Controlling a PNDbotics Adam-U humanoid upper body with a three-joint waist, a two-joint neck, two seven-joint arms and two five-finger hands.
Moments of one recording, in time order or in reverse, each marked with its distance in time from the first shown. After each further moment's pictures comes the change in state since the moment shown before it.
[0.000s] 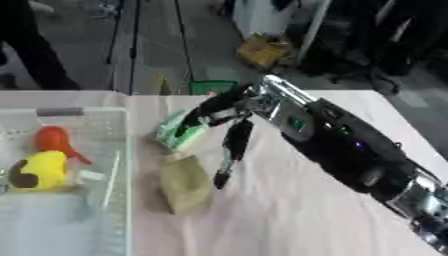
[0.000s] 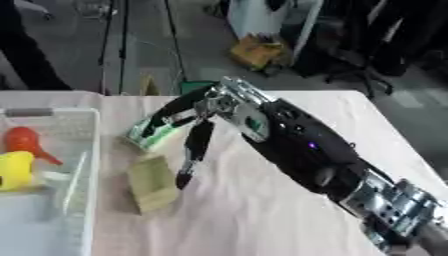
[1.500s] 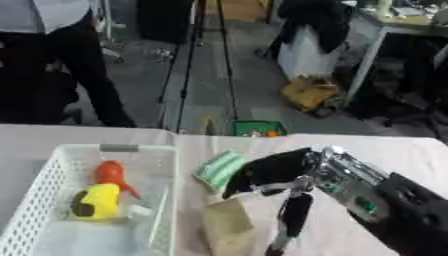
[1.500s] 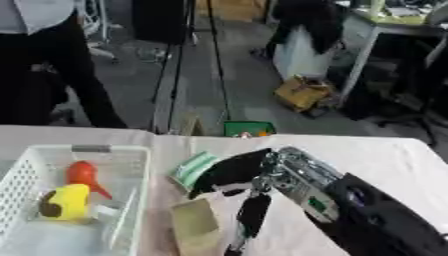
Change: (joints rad) left arm 0.103 -0.013 0.029 0.000 -0.050 0.010 0.026; right arm 0.104 -0.025 0.063 -0.229 0.075 -0.027 -0.100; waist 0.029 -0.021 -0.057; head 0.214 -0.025
